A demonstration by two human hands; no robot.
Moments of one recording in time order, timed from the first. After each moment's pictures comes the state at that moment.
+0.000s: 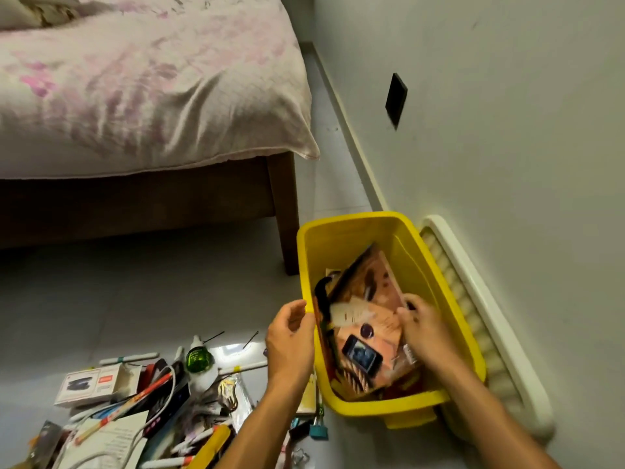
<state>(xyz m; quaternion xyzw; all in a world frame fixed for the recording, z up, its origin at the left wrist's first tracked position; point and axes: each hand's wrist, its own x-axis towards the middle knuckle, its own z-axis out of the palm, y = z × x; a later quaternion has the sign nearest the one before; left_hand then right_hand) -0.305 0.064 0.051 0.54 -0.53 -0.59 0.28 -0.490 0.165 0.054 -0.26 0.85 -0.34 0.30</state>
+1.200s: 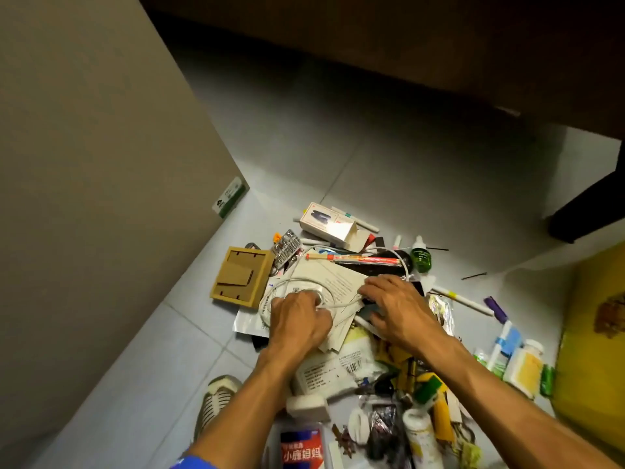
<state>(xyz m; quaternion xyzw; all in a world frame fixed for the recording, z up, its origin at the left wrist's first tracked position) 0.061 0.039 -0.048 0.75 -0.60 -0.29 0.04 -0.138 0.013 -0.074 -0.84 0.51 -0.03 0.21</state>
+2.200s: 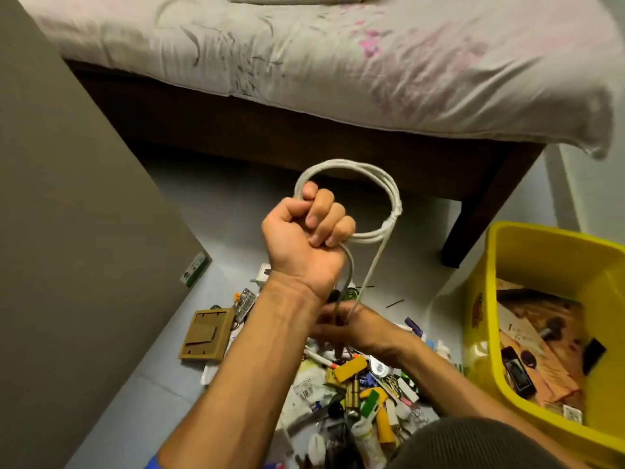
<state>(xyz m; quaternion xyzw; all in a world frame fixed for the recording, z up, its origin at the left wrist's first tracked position) -0.073 0.008 0.226 0.14 -0.16 -0.77 0.60 -0.184 0.057 0.097 -0.56 0.41 -0.26 0.67</state>
